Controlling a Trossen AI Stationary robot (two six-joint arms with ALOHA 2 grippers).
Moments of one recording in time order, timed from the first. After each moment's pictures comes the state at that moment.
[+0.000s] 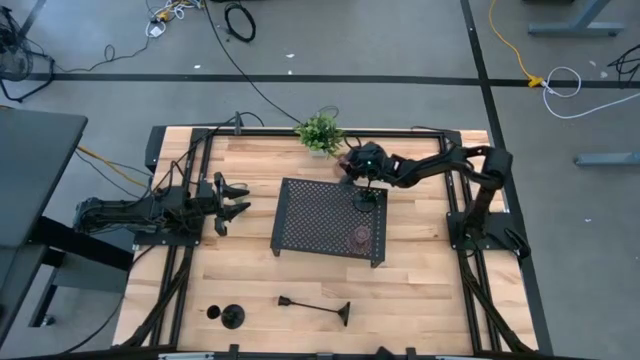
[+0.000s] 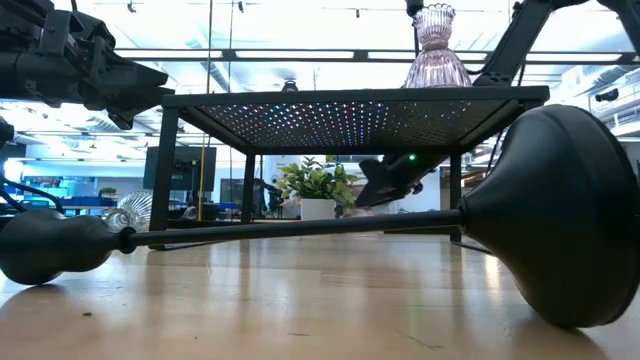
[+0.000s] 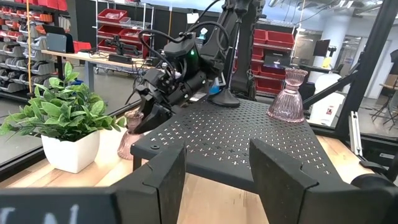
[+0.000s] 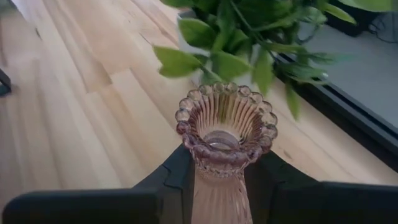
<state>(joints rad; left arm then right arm) 0.00 0.01 0.01 0.04 -0.22 -0.14 -0.44 1.82 0.77 0.44 0.15 0.04</state>
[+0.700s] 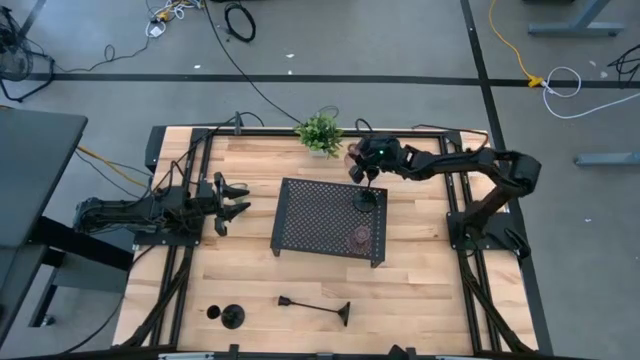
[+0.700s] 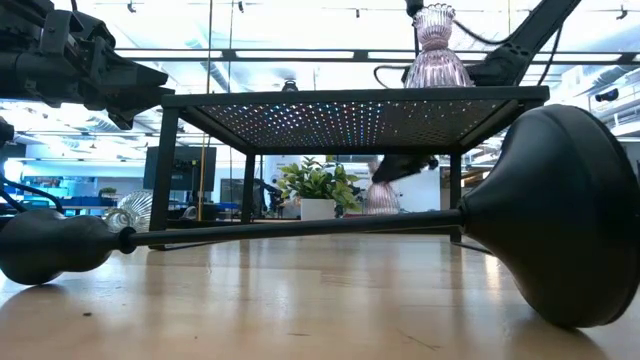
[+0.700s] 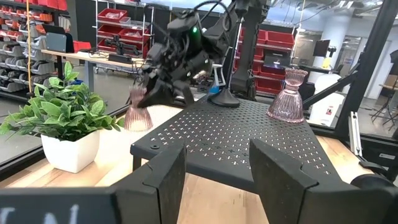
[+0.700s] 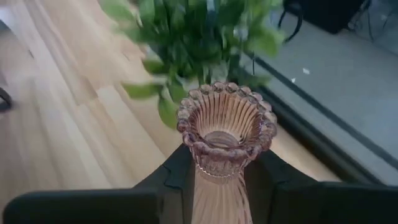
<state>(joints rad) 0.00 0.01 0.01 0.04 -0.22 -0.15 -0.49 1.60 0.77 0.26 0.15 0.03</state>
